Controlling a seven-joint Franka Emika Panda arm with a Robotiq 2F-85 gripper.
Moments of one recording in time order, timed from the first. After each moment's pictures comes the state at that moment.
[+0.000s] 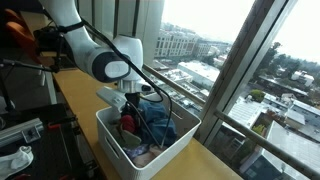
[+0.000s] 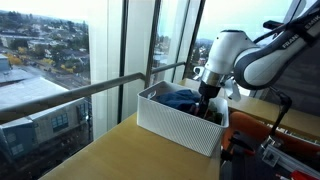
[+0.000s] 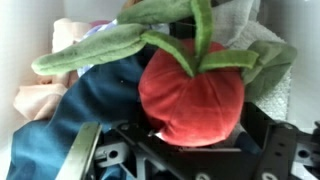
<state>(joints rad) -0.03 0.27 -0.07 -2.37 -0.29 2.73 -0.05</state>
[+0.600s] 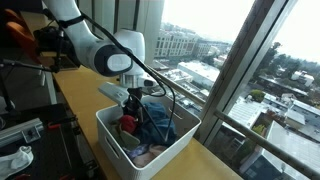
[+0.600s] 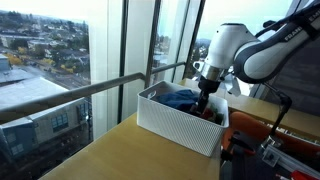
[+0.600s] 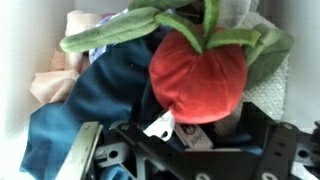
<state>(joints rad) -0.03 0.24 -0.07 -2.35 -0.30 2.68 -0.05</state>
